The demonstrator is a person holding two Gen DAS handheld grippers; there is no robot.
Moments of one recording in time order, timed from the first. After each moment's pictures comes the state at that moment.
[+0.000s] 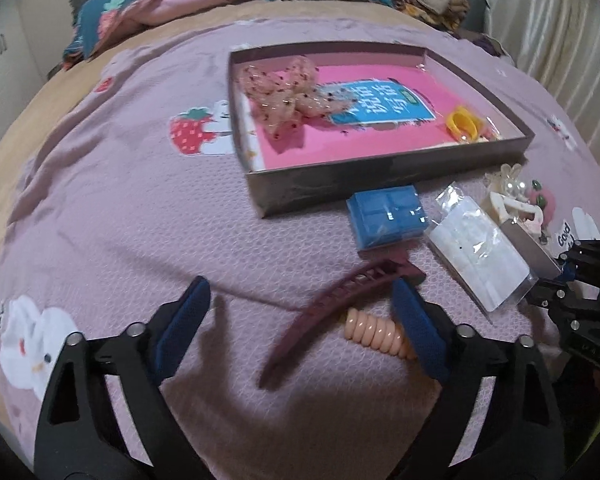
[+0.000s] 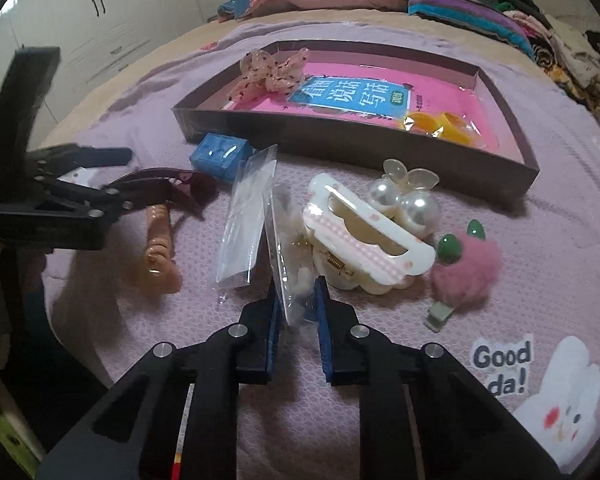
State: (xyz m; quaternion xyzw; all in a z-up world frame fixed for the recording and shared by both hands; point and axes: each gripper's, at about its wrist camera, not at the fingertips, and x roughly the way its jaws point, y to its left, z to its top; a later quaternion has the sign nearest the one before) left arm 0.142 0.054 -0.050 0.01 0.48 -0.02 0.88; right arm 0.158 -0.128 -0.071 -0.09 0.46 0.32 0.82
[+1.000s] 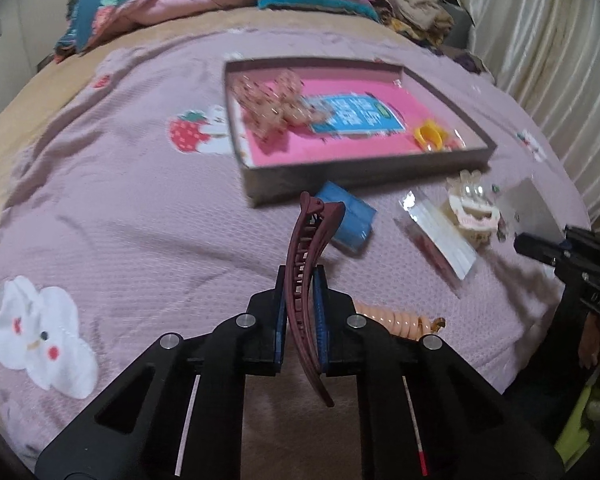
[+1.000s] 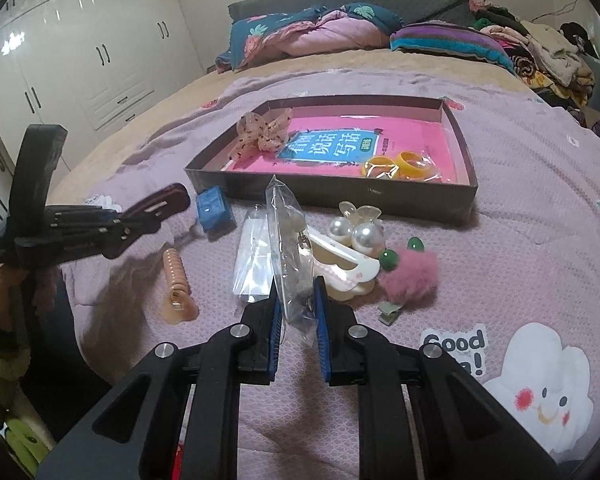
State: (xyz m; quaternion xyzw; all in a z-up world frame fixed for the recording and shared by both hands) left arm 0.113 0.064 -0.025 -0.03 0.46 -0.04 0.89; right arm 0.139 -0.170 -0.035 -0.03 0.39 0.33 0.86
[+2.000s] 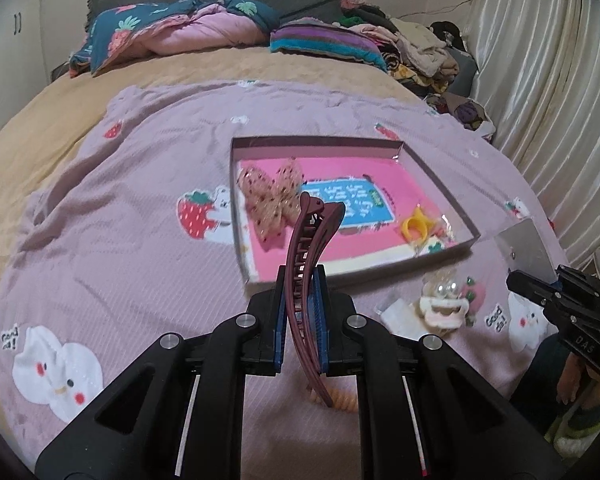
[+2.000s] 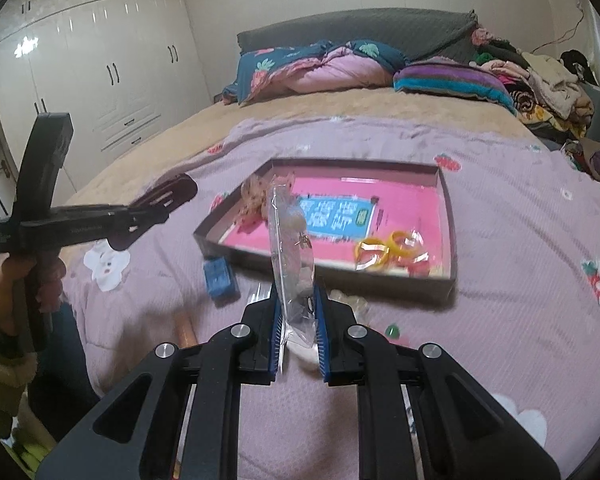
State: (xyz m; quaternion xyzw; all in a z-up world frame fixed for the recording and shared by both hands) left arm 0.146 0.065 0.038 -0.07 0.40 -0.03 0.91; right arm 0.159 -0.172 0.024 -0.03 0.34 0.33 0.88
